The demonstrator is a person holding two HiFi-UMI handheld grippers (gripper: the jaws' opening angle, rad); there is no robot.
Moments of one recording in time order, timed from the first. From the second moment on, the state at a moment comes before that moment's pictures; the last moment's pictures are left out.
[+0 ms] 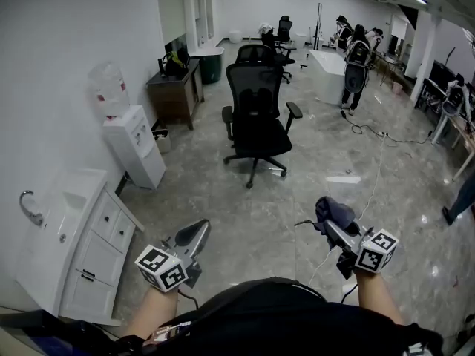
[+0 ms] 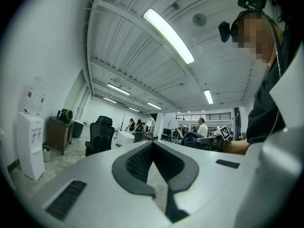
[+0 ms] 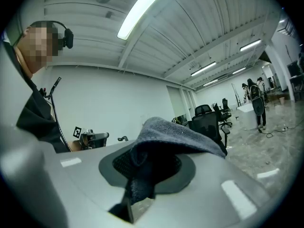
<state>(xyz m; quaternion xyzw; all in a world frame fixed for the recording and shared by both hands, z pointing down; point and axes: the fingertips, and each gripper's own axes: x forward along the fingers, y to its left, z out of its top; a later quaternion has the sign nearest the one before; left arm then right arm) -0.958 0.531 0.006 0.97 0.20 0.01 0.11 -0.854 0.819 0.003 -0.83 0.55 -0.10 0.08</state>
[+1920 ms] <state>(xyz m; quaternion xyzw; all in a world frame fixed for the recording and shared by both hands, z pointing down) -0.804 0.462 0.008 0.97 0.23 0.02 0.11 -0.717 0.719 -0.006 -0.80 0.58 -0.09 0.07</state>
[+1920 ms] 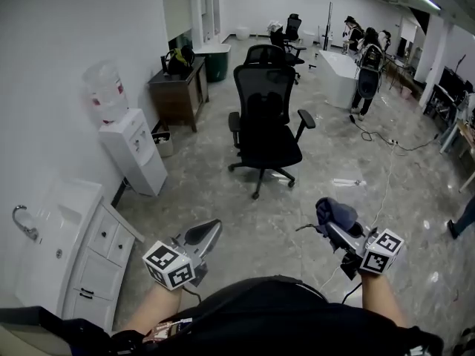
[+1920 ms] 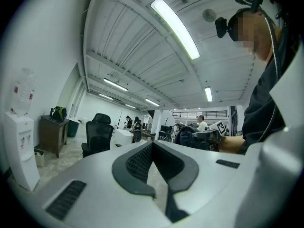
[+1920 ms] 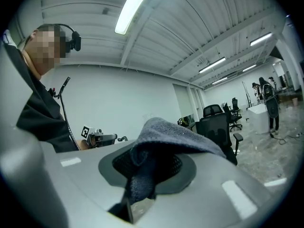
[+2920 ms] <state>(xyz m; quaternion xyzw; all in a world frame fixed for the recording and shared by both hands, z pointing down) -0.499 0.422 0.009 0.98 0.16 0.02 0.11 -0.384 0.644 0.006 -0.75 0.65 -0.10 0.04</state>
